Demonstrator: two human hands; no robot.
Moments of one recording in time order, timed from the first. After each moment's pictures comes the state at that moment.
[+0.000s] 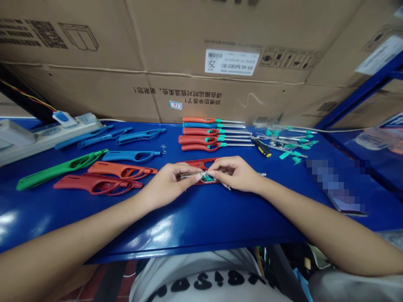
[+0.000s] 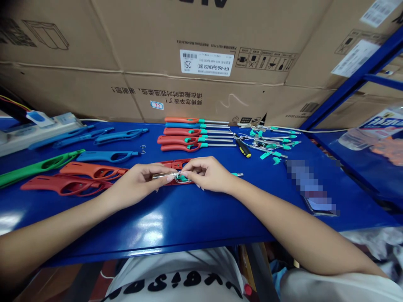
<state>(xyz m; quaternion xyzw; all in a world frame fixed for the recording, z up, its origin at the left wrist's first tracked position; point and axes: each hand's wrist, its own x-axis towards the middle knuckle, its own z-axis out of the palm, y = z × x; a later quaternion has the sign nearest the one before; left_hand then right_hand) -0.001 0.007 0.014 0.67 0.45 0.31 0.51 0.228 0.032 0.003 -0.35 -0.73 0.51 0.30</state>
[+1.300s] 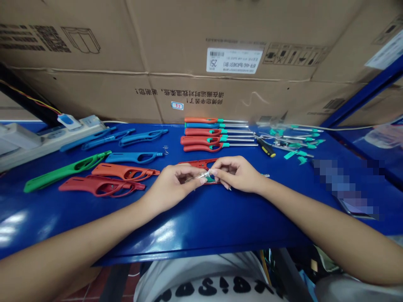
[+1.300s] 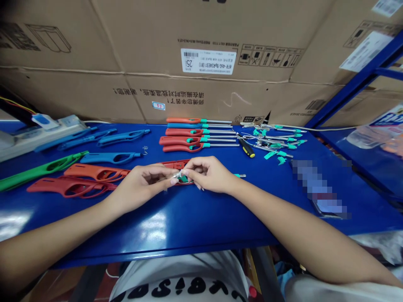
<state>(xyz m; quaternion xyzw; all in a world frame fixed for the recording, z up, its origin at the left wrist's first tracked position) 0.003 0.002 0.012 0.66 0.46 0.34 0.49 0.224 0.032 0.006 -0.36 -0.70 0.54 0.31</state>
